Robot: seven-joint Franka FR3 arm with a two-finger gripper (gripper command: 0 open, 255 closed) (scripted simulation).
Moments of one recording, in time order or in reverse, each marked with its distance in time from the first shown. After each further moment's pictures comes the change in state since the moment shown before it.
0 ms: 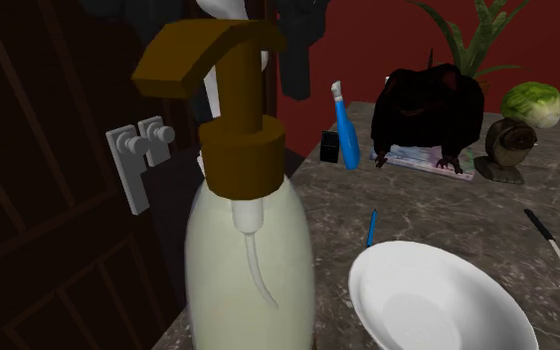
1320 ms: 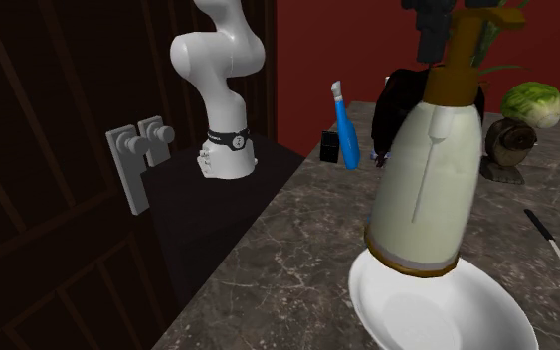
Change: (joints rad) arm 0.230 -0.221 0.167 -0.245 -0.063 0.082 0.393
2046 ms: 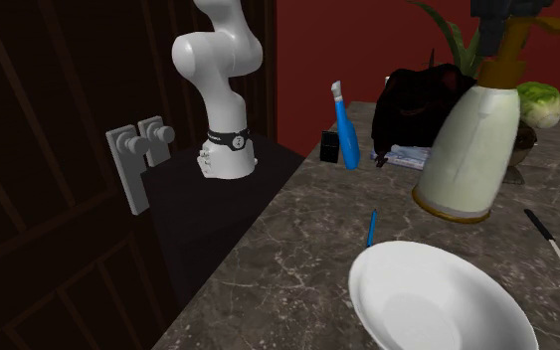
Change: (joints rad) arm 0.134 -0.001 0.134 -0.009 -0.005 0.040 0.266
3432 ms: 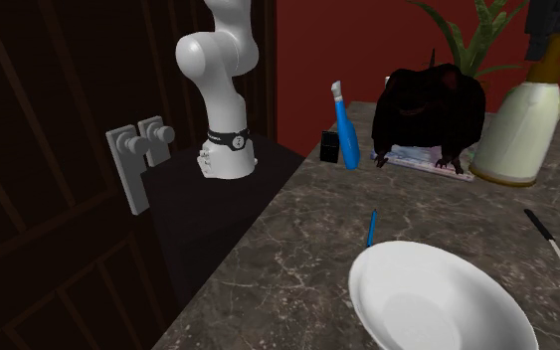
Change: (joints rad) arm 0.218 0.262 0.164 0.295 -0.058 0.006 0.393
